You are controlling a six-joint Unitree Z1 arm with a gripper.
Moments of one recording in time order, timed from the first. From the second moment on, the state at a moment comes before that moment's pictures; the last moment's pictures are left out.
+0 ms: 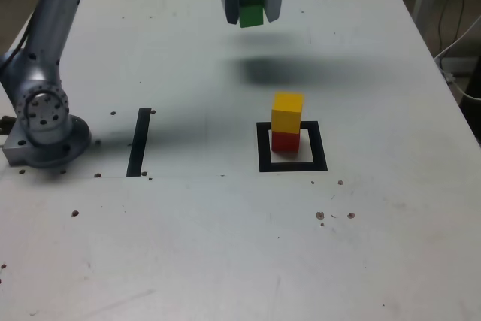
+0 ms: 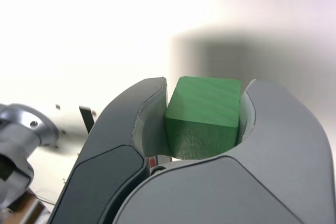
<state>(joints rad) 0.54 2.14 -1.94 1.60 0.02 0.43</state>
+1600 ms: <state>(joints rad) 0.01 2.13 -1.90 1.60 -0.07 0.23</state>
